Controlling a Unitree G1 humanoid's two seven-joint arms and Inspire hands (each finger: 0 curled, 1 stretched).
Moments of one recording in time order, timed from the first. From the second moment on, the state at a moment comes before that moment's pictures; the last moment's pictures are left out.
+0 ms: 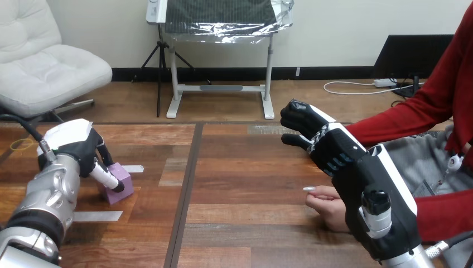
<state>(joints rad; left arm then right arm) -0.77 0.52 -0.41 1.21 0.62 0.01 0.08 0.18 -0.18 0.03 -0.03 0.27 -0.64 0.50</state>
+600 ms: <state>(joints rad) -0.77 0.52 -0.41 1.21 0.60 0.01 0.08 0.18 -0.20 0.03 -0.03 0.27 -0.64 0.50</state>
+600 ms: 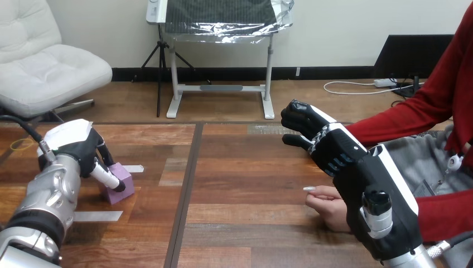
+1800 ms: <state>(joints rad) -0.80 0.51 -0.41 1.21 0.60 0.08 0.03 0.18 -0.20 0.03 -0.03 0.27 -0.64 0.50</state>
